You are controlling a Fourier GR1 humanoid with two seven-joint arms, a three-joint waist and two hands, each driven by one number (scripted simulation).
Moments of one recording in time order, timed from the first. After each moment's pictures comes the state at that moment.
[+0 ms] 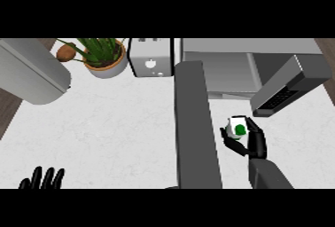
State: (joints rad) left arm 0.69 0.07 -0.17 -2.02 0.23 -0.17 -0.51; right arm -0.45 -0.08 -0.25 -0.31 0.00 -0.21 -1.04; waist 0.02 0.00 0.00
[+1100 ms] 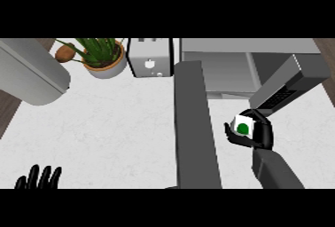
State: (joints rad) left arm 0.67 0.09 -0.14 -2.00 0.27 -0.20 -0.51; right arm -0.51 -0.11 -0.31 -0.31 -0.03 -0.16 -1.10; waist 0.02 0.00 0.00
